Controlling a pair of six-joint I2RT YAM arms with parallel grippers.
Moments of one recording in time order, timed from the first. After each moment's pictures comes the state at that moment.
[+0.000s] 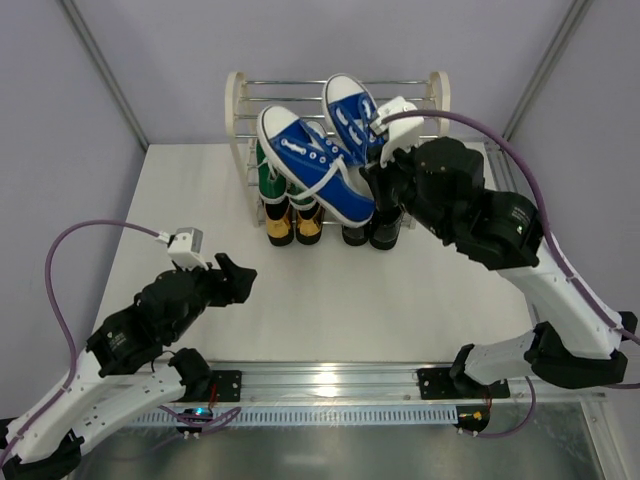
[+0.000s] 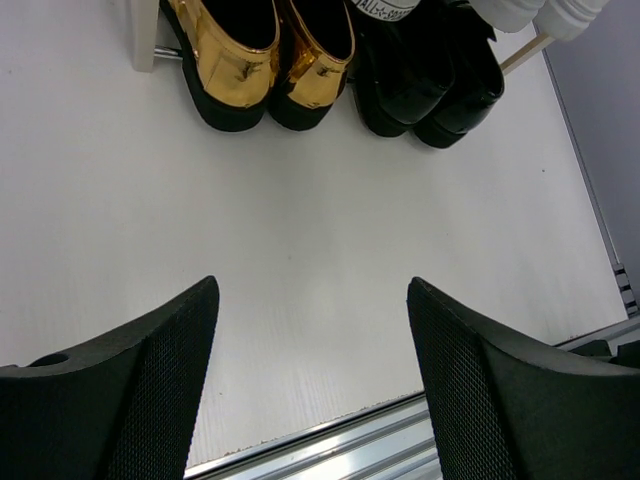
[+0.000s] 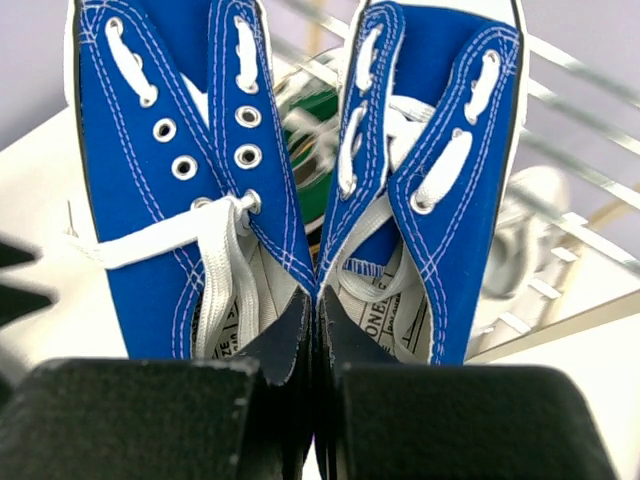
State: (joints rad) left arm -0.86 0.49 0.84 -0.74 -0.43 -0.65; right arm 1.02 1.29 1.89 -0.85 0.42 0.02
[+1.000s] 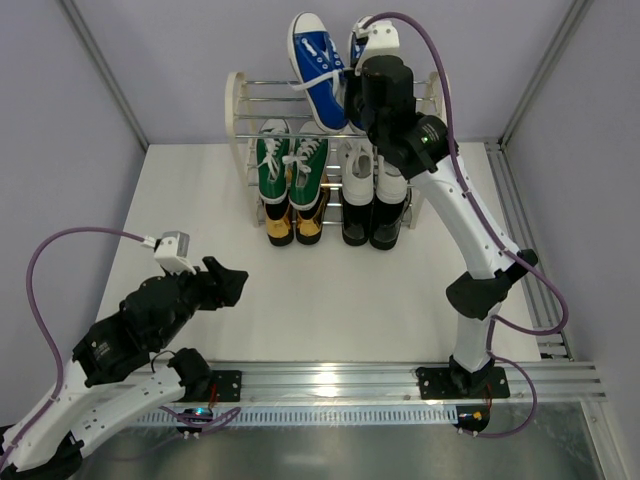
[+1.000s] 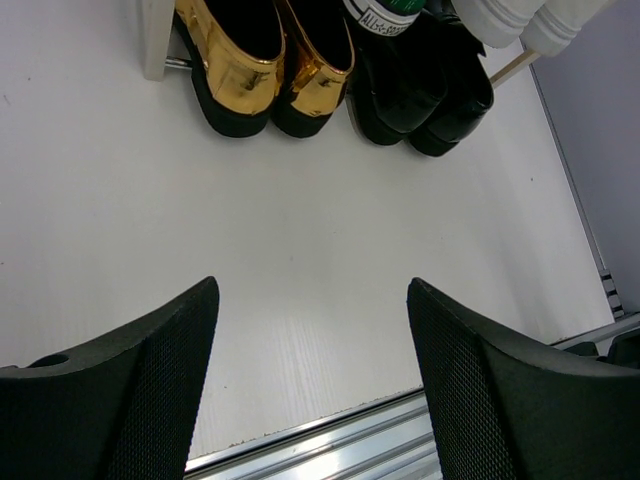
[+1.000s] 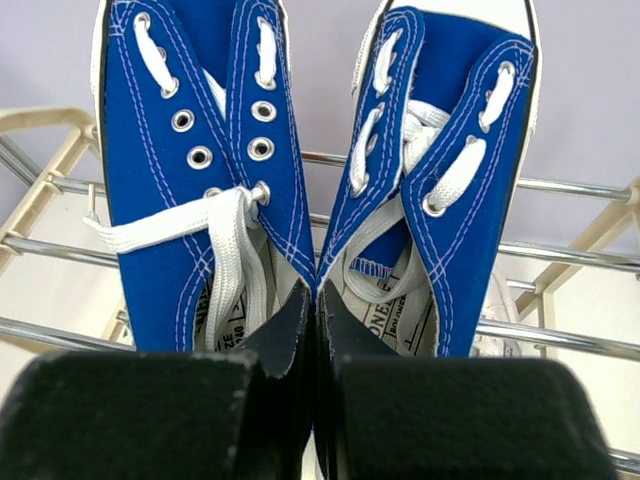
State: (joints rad) left arm -0.86 0.43 0.87 -0.81 -0.44 -0.65; right arm 0.67 1.89 2.42 -0.66 0.49 0.10
